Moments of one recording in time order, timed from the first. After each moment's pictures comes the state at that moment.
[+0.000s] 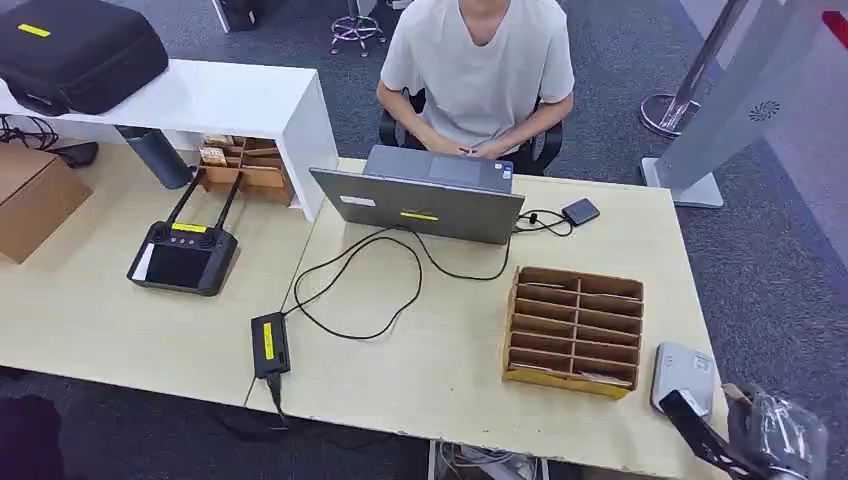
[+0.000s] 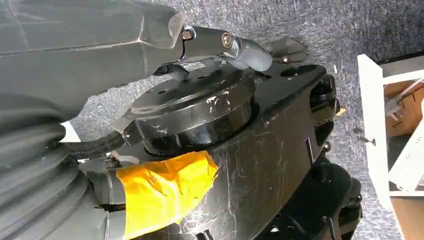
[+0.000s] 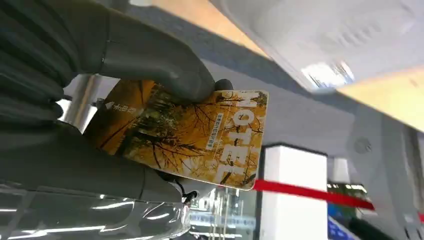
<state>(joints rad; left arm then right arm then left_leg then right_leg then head) 0.03 0.27 -1.28 -0.73 1.25 0.34 -0.20 0.10 -0.40 0.00 -1.25 1.07 -0.50 0.12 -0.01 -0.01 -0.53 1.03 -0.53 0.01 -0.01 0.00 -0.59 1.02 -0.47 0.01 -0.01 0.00</state>
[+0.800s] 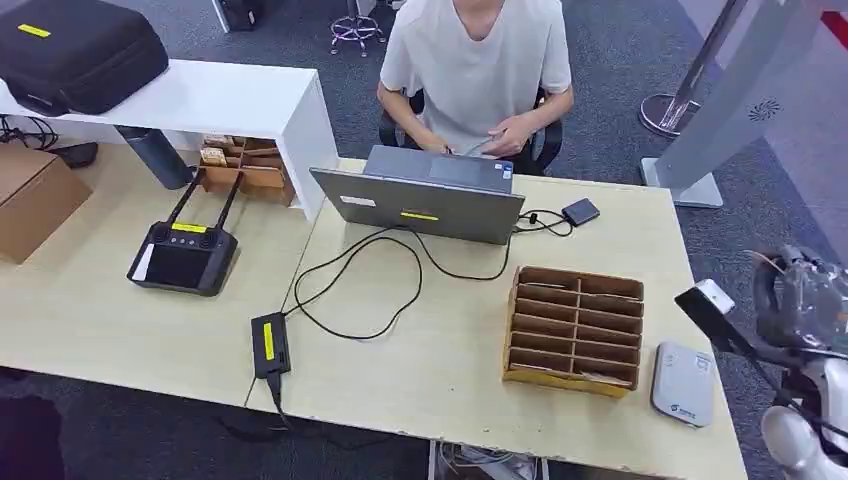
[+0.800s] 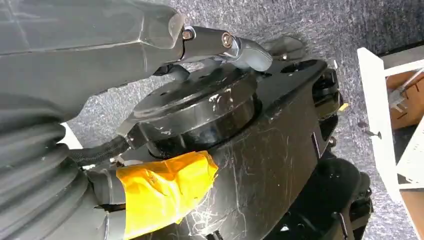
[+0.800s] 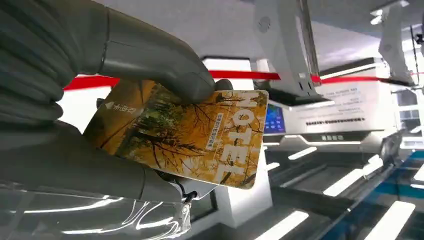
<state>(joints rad) 0.01 0.28 -1.33 -0.71 1.24 0.30 -0.22 -0.21 -0.52 0.07 -1.45 1.09 -0.43 0.06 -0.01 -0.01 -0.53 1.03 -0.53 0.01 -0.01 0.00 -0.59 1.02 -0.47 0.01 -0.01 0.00</state>
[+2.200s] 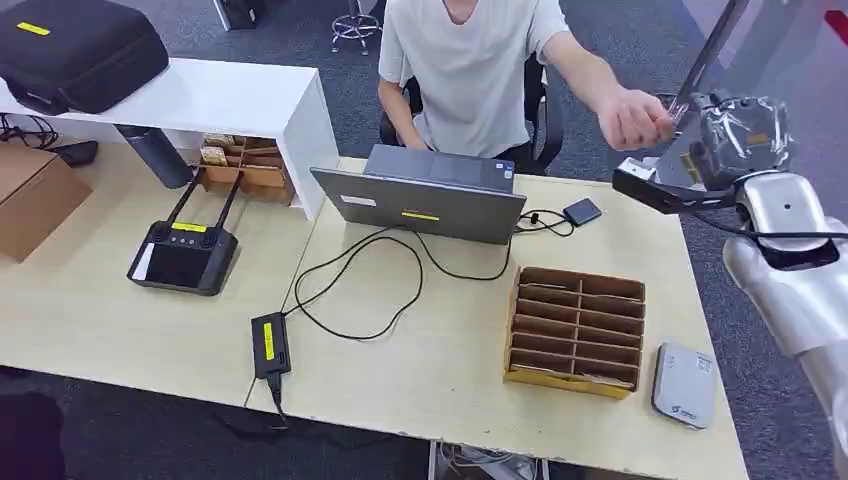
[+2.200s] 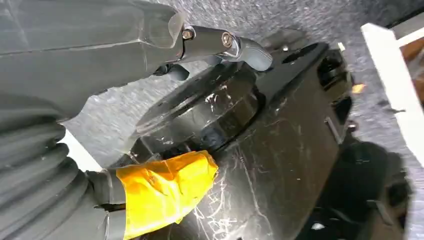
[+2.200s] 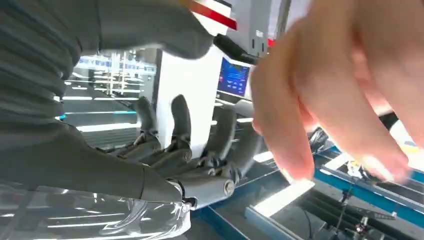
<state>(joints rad) -0.07 0.22 -1.37 -0.56 1.09 0.11 -0.15 -0.99 -0.46 0.66 -0.90 1.18 -0.28 0.06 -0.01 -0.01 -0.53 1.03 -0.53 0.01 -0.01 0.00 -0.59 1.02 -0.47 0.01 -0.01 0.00</state>
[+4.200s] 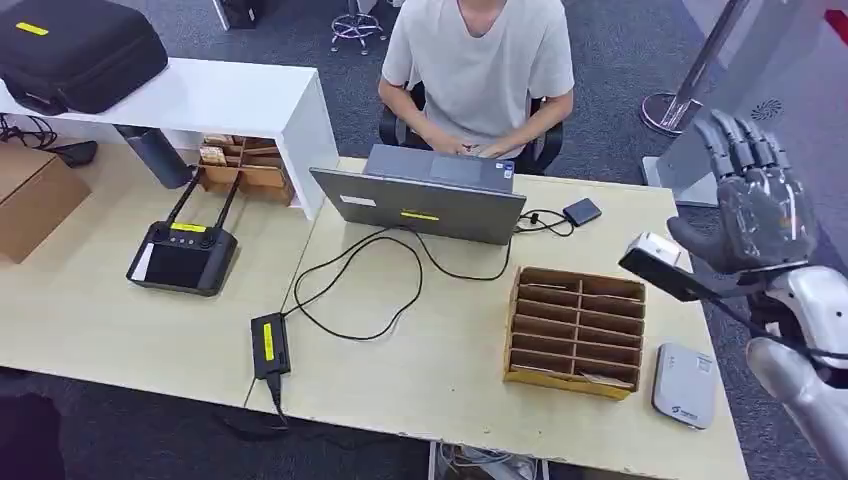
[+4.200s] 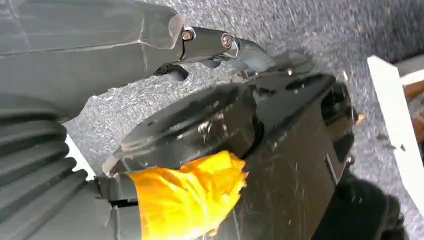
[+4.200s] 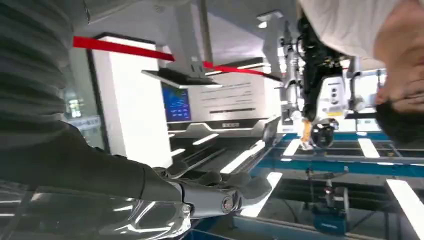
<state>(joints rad) -0.02 0.14 -1.23 -0.39 1.06 0.16 -0.21 -0.48 -0.67 0.46 -1.61 0.91 -0.35 0.05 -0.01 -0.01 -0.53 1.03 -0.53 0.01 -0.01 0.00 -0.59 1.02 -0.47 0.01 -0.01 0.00</state>
